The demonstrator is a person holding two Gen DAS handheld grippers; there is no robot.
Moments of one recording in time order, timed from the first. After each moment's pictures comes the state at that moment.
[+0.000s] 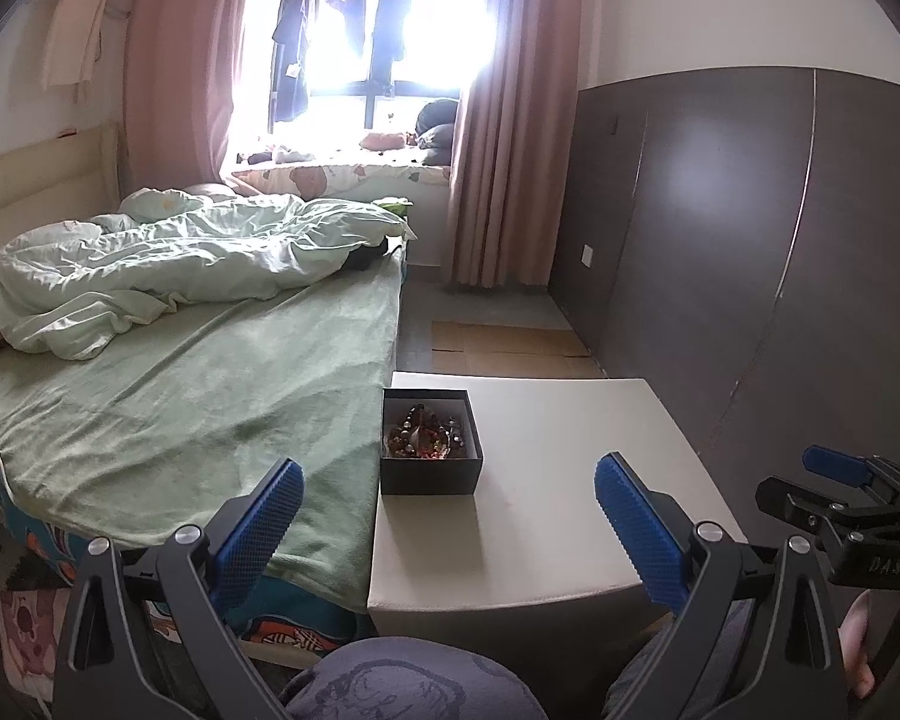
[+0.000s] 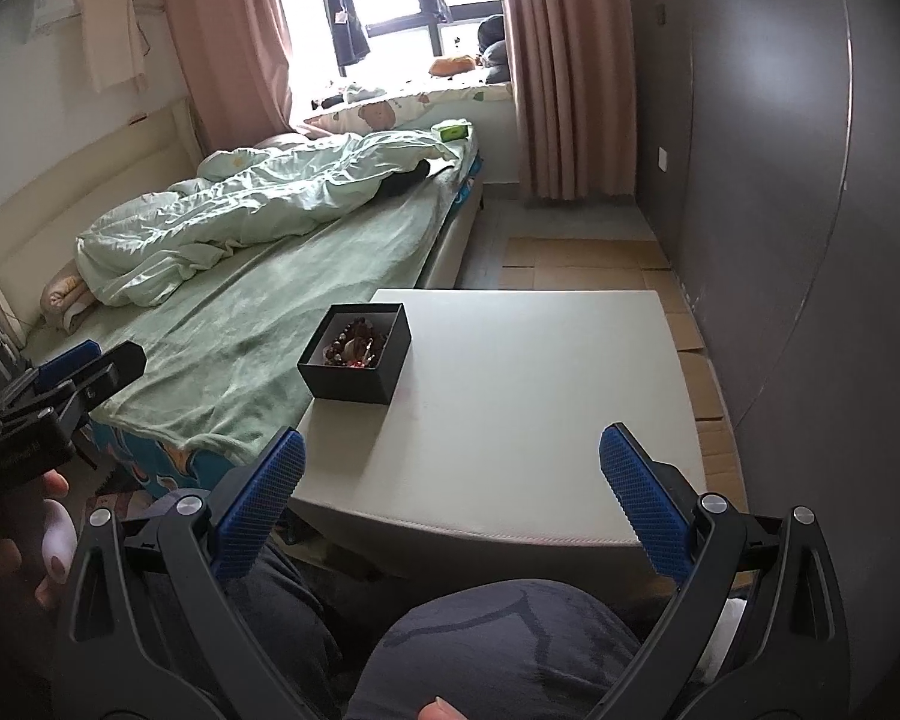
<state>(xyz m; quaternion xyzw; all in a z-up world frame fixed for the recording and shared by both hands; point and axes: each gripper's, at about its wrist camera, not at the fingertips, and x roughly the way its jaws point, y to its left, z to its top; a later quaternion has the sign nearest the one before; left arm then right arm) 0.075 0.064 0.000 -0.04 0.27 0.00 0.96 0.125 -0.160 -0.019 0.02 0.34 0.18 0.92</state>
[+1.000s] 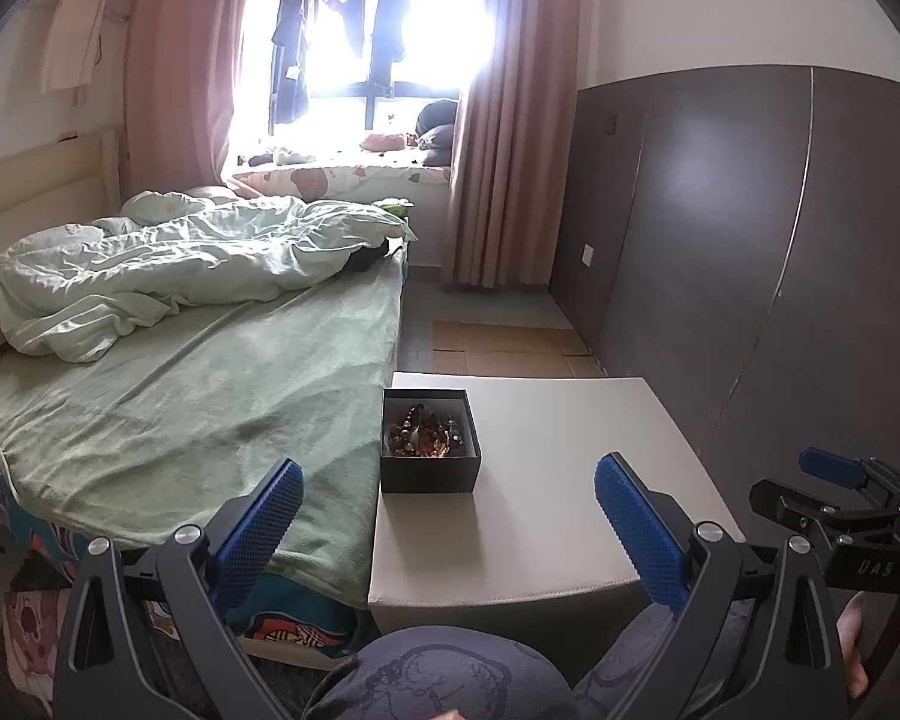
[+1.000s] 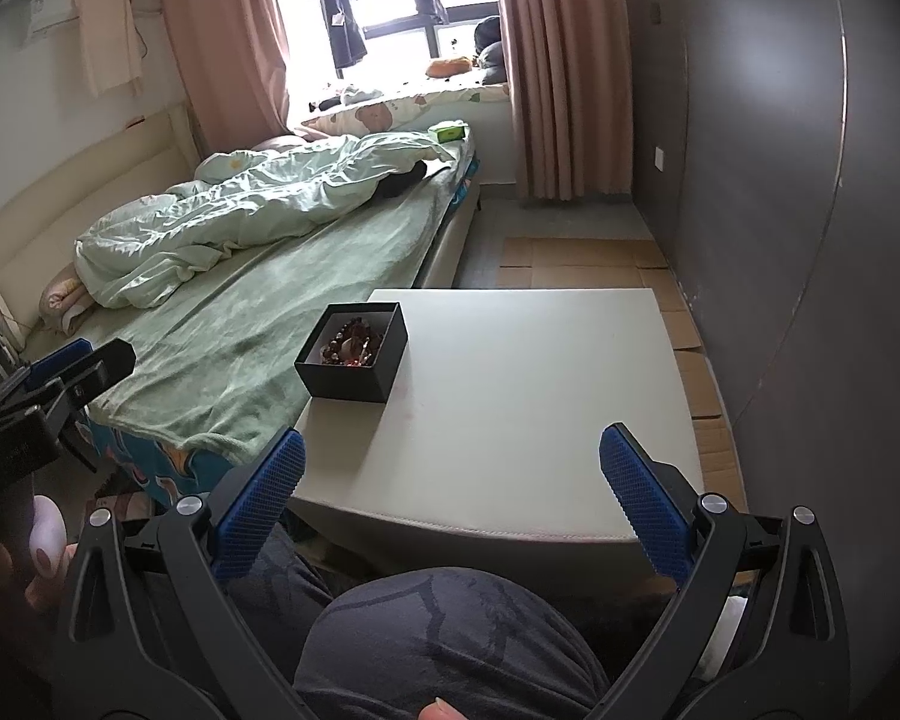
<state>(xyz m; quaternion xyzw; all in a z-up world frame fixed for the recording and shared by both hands) 0.067 0.060 0.006 -0.04 0.27 0.01 0.96 0.125 -0.165 -0.021 0.02 0.34 0.18 0.92</state>
